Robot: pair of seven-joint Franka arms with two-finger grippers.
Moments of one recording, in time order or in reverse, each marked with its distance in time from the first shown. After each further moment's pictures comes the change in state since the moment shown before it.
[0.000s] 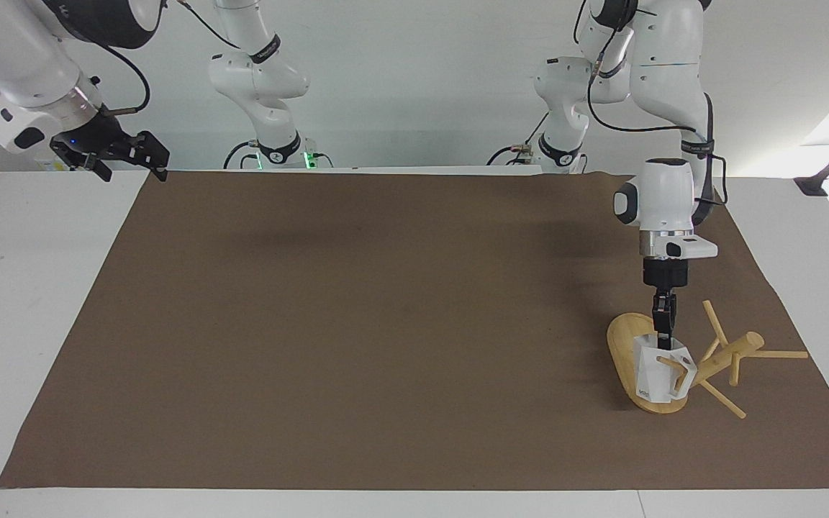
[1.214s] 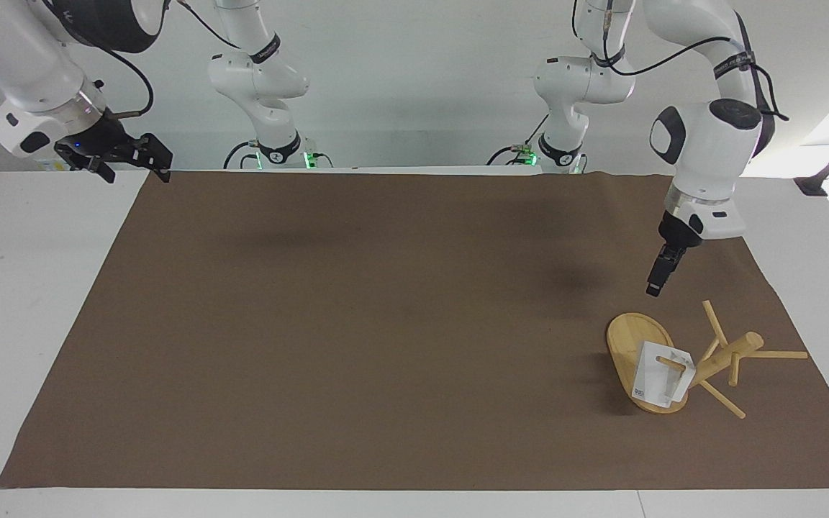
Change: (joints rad) left arm -0.023 -0.348 0.011 0.257 0.001 -1.326 0.260; right arm 0.003 0.000 0.000 -0.008 0.000 0.000 0.000
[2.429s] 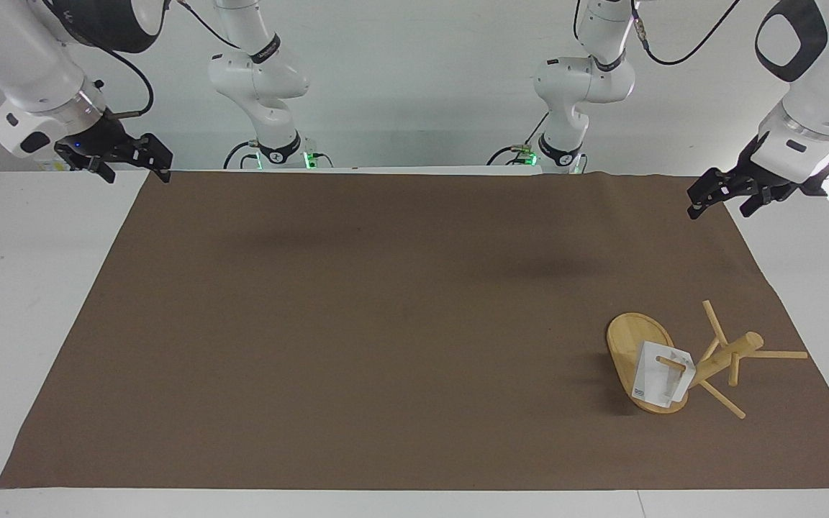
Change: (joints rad) left arm 0.063 0.175 0.007 0.557 -0.064 -0.567 0.800; right arm 0.000 0.000 0.000 0.000 0.000 0.000 0.000
